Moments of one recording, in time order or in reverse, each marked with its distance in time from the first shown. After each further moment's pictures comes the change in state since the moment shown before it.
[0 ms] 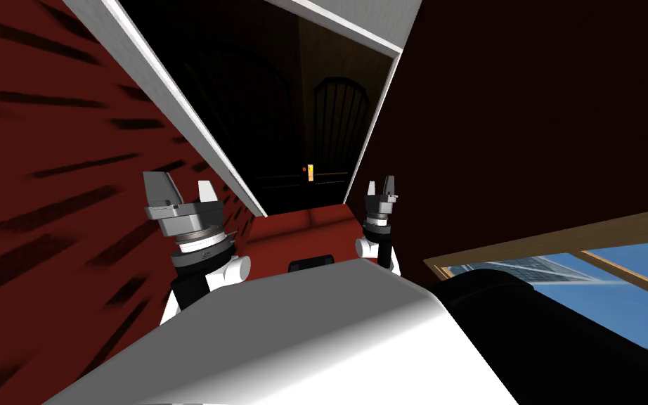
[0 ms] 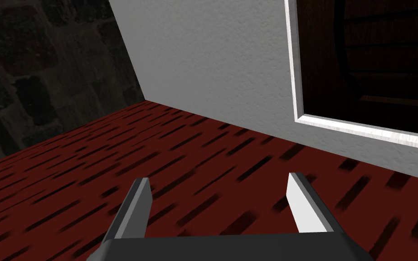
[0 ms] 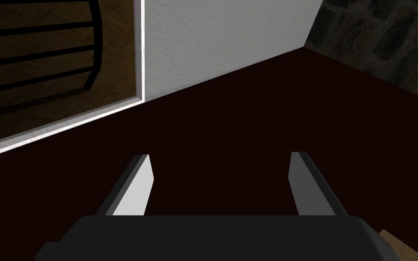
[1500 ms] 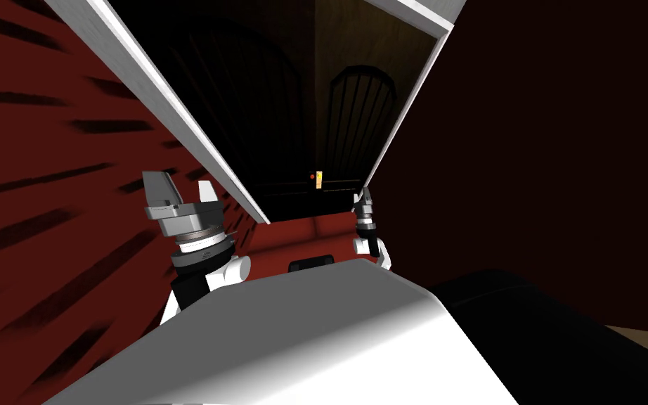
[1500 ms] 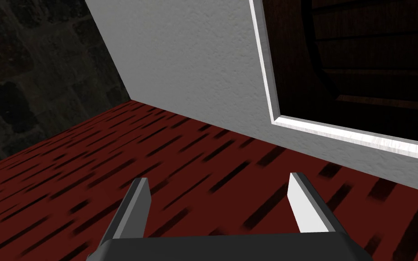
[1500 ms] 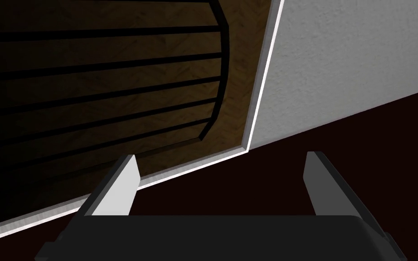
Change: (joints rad) arm -0.080 -0.065 -0.032 0.272 0.099 0.068 -0.120
